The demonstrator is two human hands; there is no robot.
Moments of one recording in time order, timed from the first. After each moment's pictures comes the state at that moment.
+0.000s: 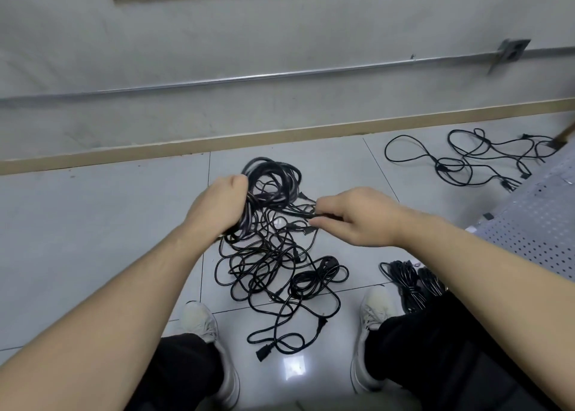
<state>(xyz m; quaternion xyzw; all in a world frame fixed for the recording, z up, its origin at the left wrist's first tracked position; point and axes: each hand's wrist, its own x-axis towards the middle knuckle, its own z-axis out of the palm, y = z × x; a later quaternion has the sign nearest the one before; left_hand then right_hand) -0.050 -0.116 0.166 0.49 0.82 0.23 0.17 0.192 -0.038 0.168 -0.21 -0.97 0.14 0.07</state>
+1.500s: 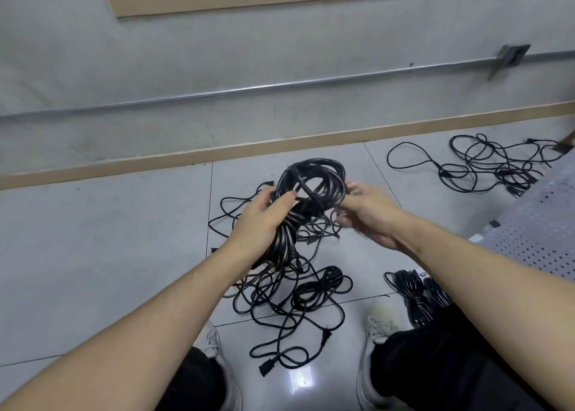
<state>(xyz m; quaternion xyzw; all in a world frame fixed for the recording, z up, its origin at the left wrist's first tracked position) 0.003 -0.126 0.159 0.41 0.65 0.48 0.43 0.182 -0.011 0.148 -0.39 -0.51 0.72 0.27</state>
